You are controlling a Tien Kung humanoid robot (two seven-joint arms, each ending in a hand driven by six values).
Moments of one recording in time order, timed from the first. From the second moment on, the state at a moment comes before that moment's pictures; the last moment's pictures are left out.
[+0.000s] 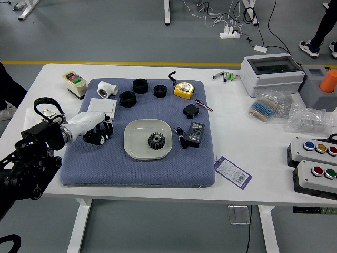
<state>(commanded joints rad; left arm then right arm) -0.66 0.19 -1.14 -0.74 2.27 -0.14 -0.20 -0.06 -0.19 0.53 0.26 0.36 -0.32 0.02</state>
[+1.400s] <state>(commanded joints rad) -0.69 0.14 -1.02 -0.90 2.27 -0.15 -0.13 -0.06 -0.20 0.54 0.26 0.35 -0.32 0.02</state>
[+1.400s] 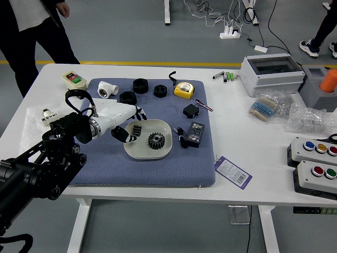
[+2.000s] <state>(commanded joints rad) -0.56 0.15 -1.30 -1.02 2.27 -0.07 -0.14 -0.06 -0.19 0.54 0.26 0.35 -0.32 0.02</state>
